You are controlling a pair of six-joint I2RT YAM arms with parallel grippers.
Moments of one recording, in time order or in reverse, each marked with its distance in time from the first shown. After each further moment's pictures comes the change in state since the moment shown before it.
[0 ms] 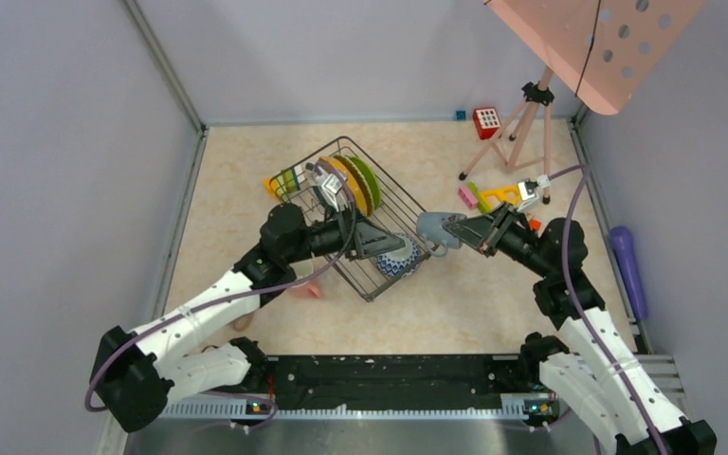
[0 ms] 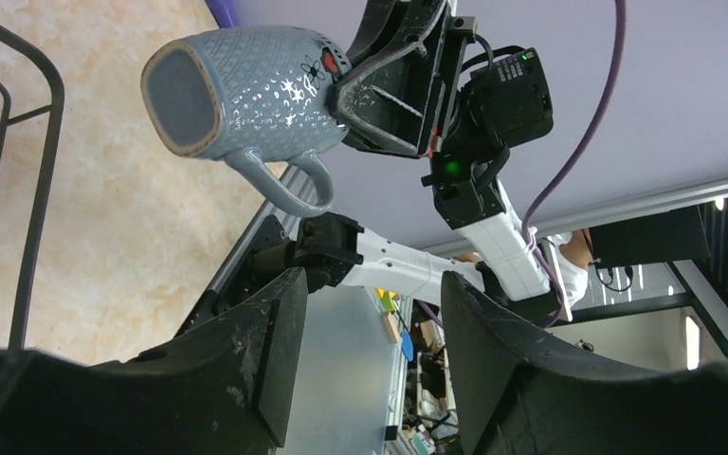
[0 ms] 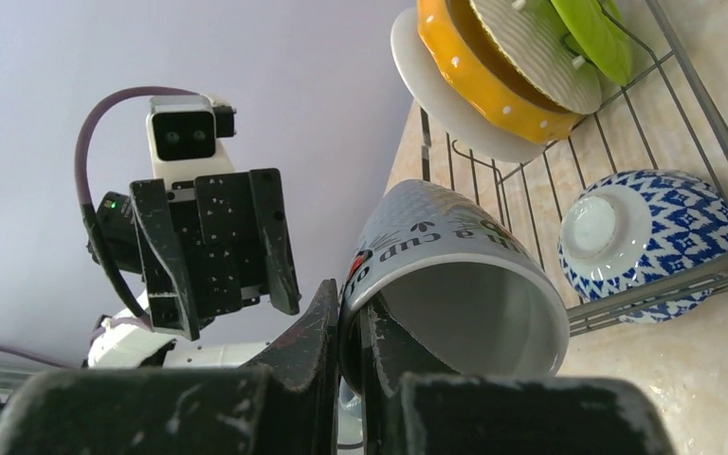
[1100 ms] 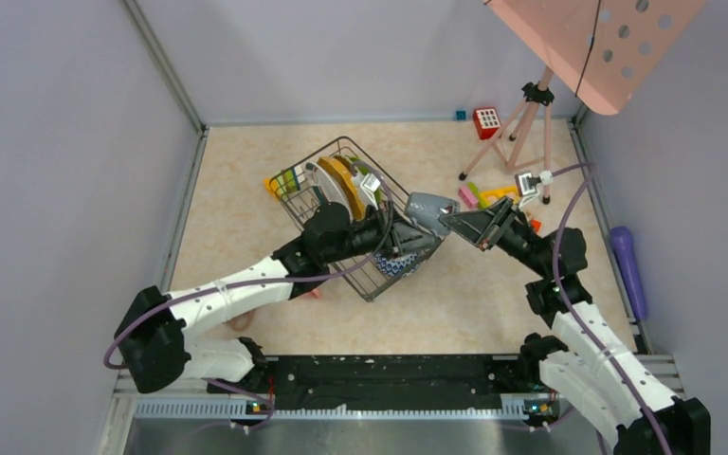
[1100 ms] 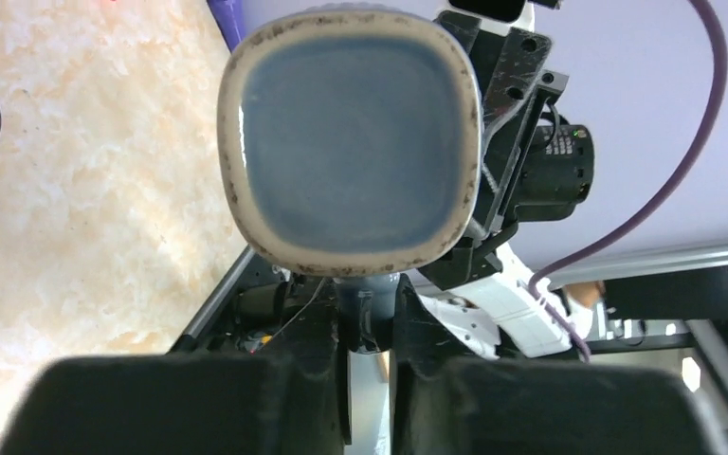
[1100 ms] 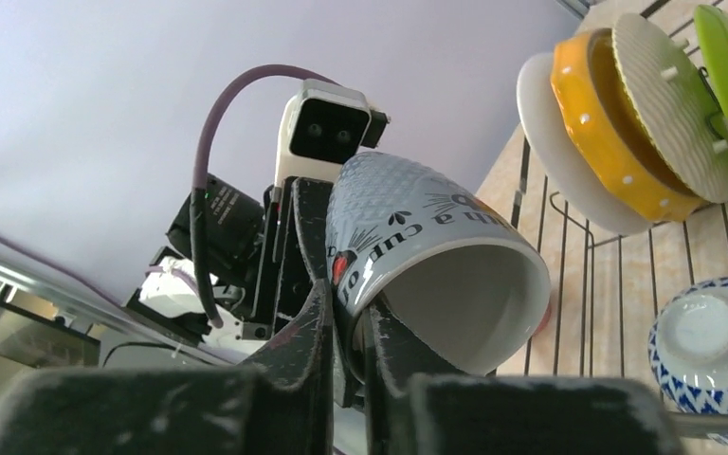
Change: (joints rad) left arm -0.195 0.258 0.129 0.089 -0.245 -0.051; right arm 0.024 0.093 -0.085 0.472 -0.070 0.114
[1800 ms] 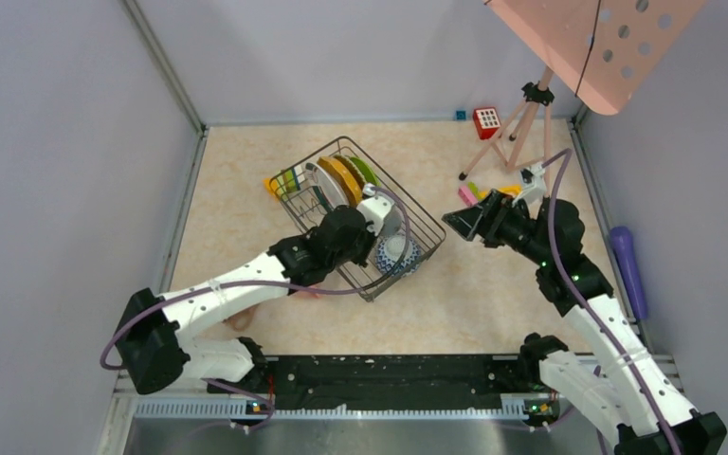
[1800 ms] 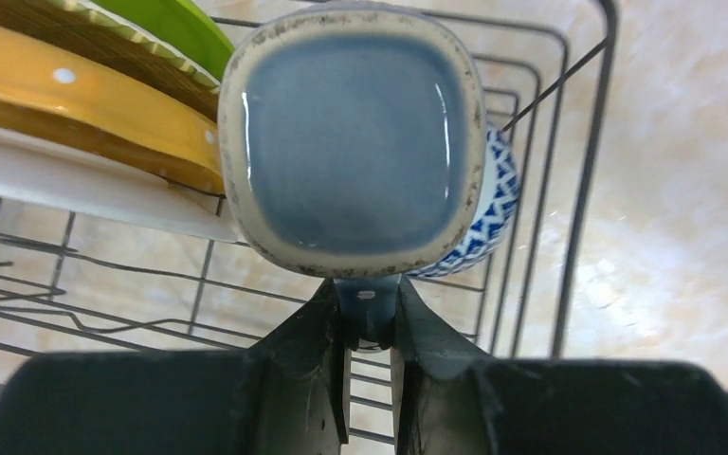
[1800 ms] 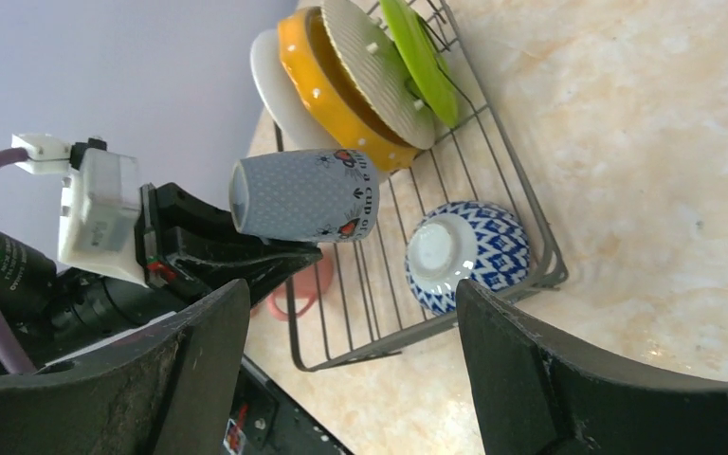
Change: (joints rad) left arm -0.005 -0.043 0.082 -0.648 -0.547 1.092; right arm 0.008 -0.012 0.253 -0.753 0.264 -0.484
